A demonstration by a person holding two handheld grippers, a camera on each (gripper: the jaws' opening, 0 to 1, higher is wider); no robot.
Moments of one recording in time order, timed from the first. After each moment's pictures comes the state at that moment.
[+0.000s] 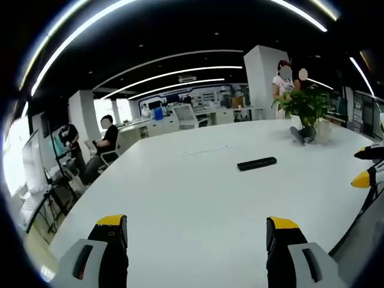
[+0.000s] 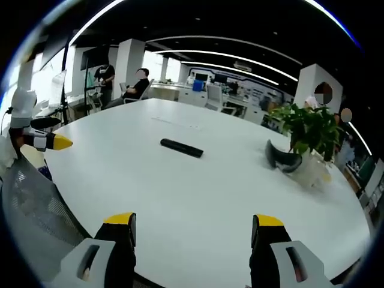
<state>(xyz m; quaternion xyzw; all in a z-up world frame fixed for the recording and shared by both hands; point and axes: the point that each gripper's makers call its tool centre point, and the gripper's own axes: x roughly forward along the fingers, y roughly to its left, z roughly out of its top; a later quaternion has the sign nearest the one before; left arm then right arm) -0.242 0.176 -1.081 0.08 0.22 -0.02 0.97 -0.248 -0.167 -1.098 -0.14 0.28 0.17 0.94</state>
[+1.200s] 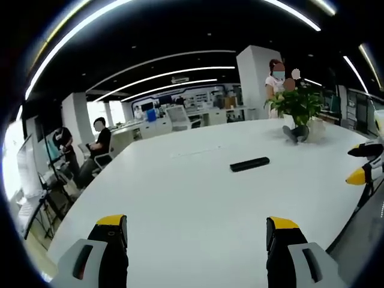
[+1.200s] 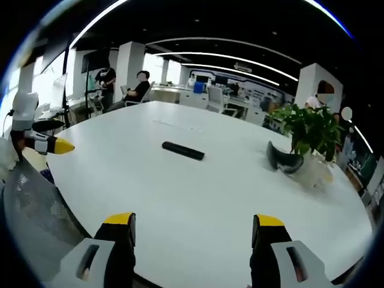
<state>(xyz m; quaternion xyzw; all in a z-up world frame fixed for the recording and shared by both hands) -0.242 0.167 -1.076 0.09 0.21 -0.05 0.97 -0.248 -0.165 -1.093 -0.13 0.27 0.18 0.94</state>
